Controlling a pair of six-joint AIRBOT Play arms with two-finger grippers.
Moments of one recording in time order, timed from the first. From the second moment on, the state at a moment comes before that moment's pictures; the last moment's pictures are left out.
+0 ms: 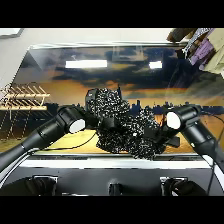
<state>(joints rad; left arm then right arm) -0.84 -1.30 1.21 1.48 -0.97 -2.31 0.41 -0.98 0.94 -1.51 1.56 2.27</state>
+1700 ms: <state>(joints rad) -0.83 -1.15 1.28 1.66 -1.19 -2.56 0.80 -1.15 1.41 -1.90 1.67 2.22</state>
